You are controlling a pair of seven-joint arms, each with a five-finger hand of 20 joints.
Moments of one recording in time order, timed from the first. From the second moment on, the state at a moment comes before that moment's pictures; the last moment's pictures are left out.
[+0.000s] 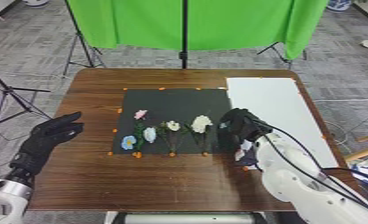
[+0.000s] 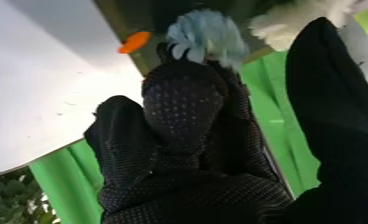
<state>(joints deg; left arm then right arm) 127.0 -62.2 -112.4 -116.3 66.8 -10.6 5.7 -84.2 -46.3 55.2 -111.4 -112.4 0.3 30.8</state>
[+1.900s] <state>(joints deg) 122.5 -61.3 -106.1 -114.8 64.1 -3.6 10.9 -109.5 -63.9 86.9 -112.0 -50.5 7.2 -20.9</state>
